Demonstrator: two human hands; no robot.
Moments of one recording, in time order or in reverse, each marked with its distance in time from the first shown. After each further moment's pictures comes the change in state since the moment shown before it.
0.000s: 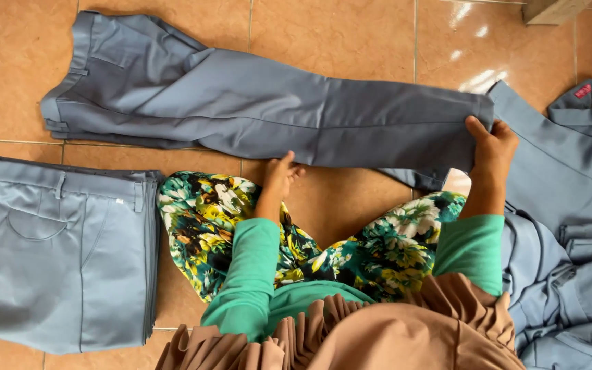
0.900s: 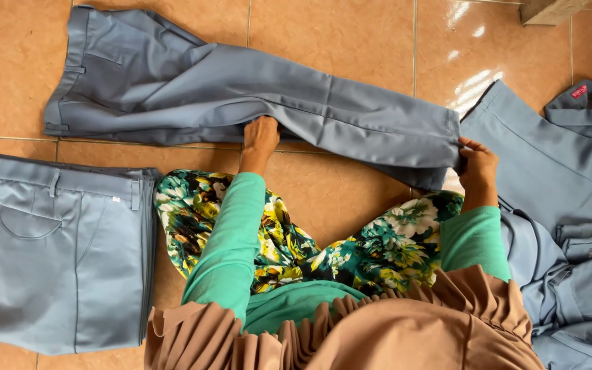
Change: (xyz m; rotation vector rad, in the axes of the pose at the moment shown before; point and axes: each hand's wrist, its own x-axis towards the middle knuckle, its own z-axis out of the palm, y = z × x) left_hand -0.002 0.148 0.018 1.700 0.119 0.727; right_hand 0.050 0.124 -0.031 0.169 -0.049 0.281
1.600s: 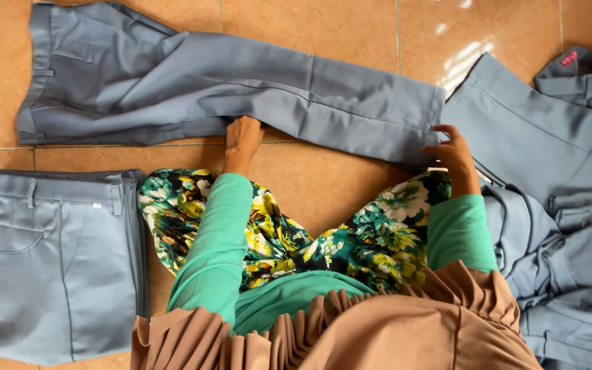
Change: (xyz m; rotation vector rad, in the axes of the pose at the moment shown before) left_hand -0.017 0.002 0.004 0.112 -0.126 0.038; right_hand -0.057 -0.013 0.007 -0.402 -0.181 0.006
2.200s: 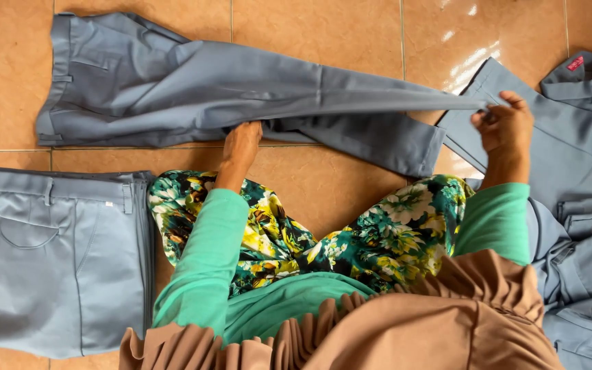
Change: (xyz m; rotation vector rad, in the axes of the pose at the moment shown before) left_hand -0.052 -0.008 -0.048 -0.176 0.136 0.086; right_hand 0.008 -0.089 -0.038 0.567 0.092 -0.009
